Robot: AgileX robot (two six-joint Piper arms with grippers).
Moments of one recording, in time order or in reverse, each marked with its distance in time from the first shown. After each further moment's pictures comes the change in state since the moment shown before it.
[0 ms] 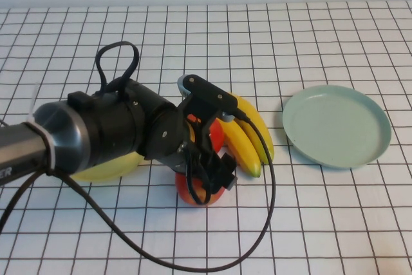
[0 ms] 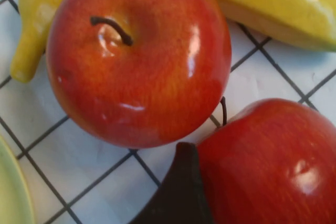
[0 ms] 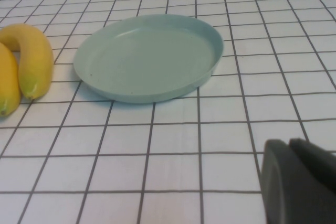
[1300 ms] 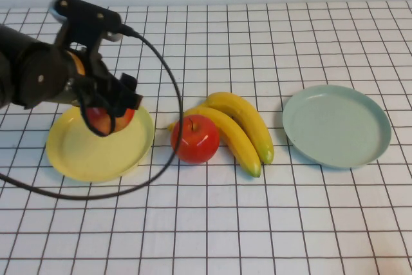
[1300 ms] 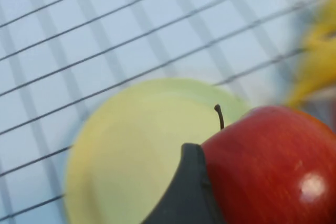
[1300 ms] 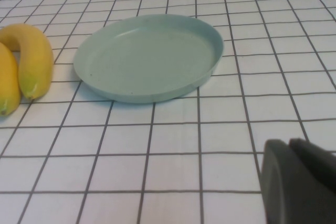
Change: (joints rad) right arm 0.000 0.000 0.000 0.000 0.000 0.000; left arm 0.297 -0.214 0.001 0.157 -0.021 -0.080
